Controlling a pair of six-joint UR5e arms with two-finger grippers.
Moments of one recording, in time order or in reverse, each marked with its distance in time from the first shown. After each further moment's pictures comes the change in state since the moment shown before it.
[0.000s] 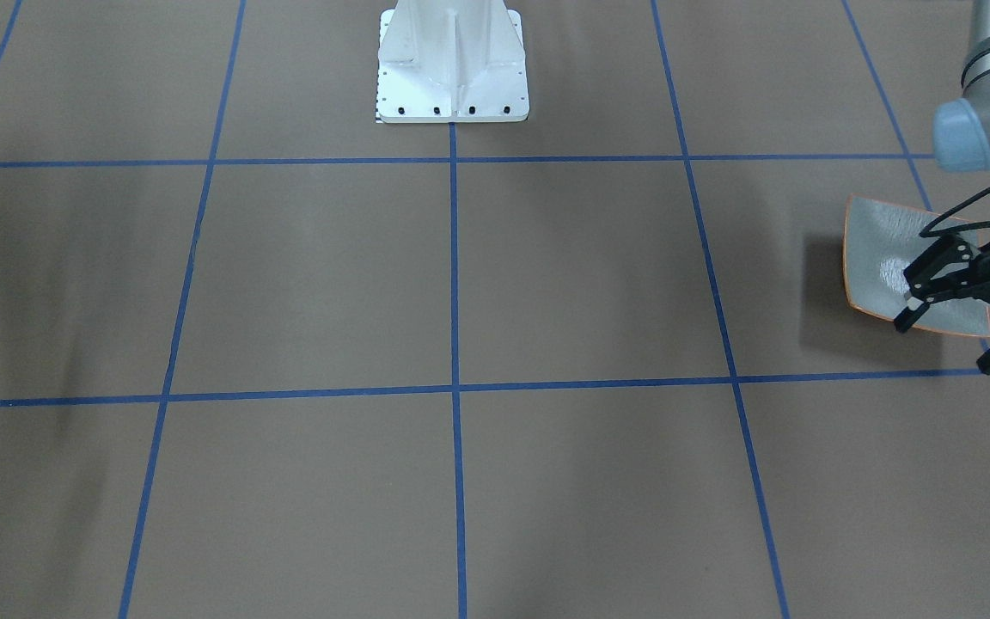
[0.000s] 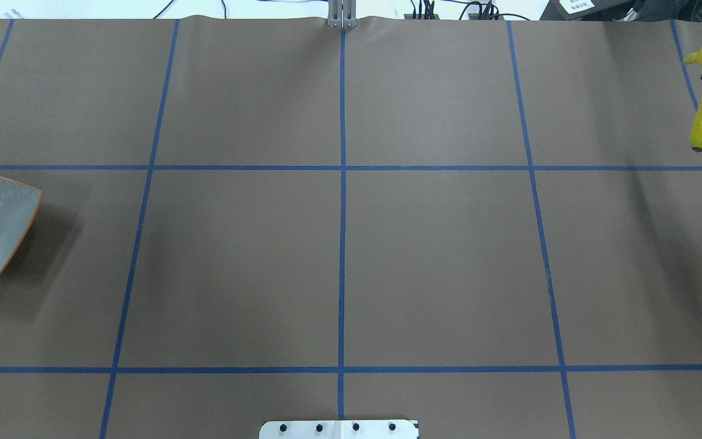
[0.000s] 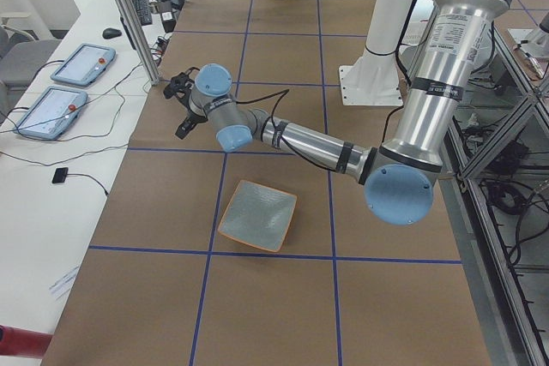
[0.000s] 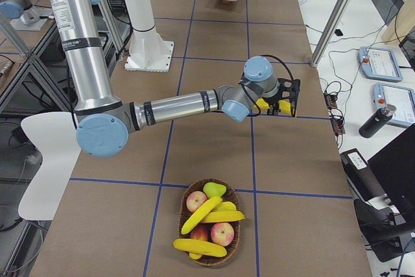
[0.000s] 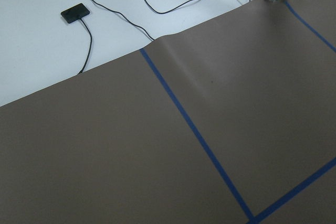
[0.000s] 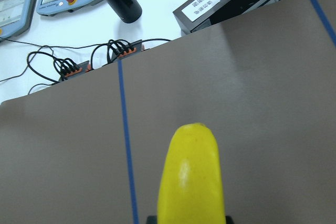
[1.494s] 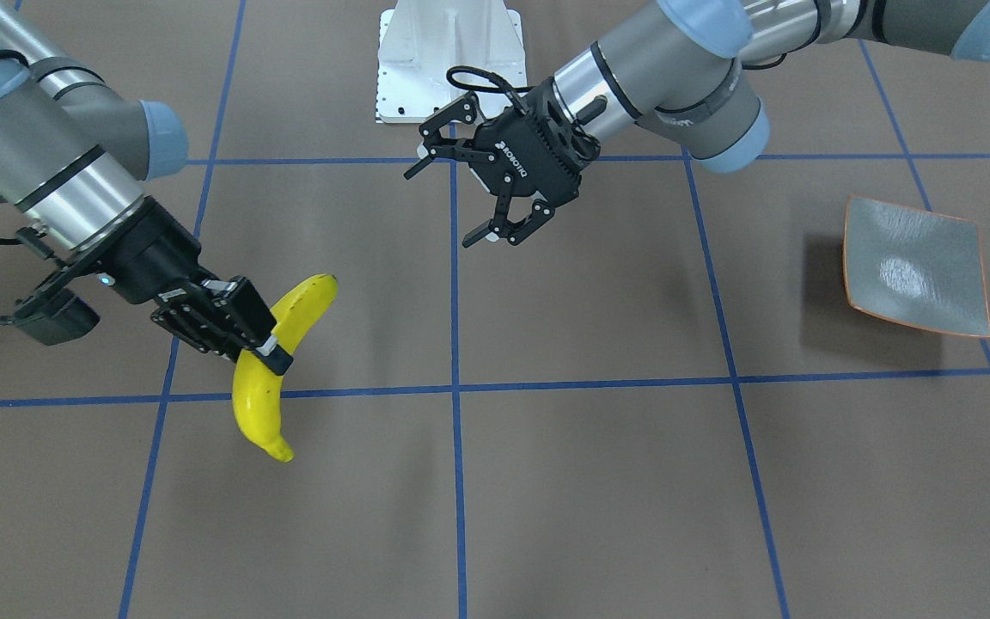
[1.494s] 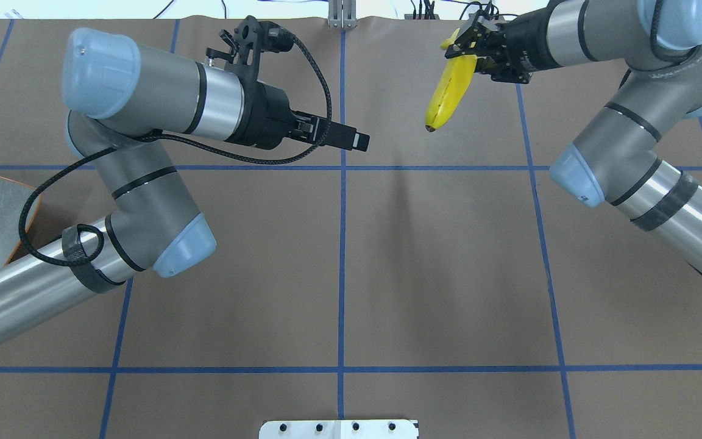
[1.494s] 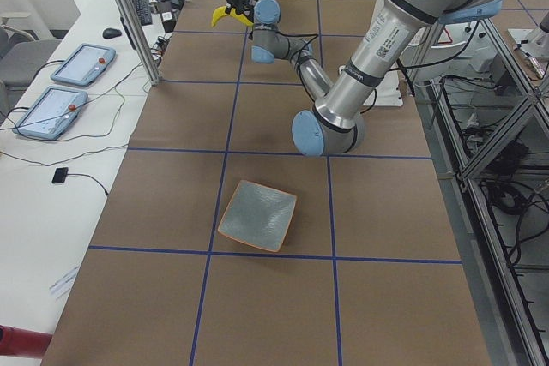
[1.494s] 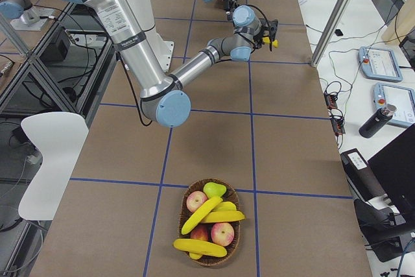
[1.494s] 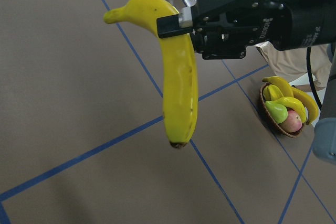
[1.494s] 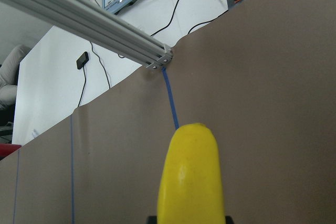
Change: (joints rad) left arm 0.557 -0.408 -0.015 -0.167 0.199 -0.526; right arm -0.425 0.306 0.068 0.070 -0.272 0.414
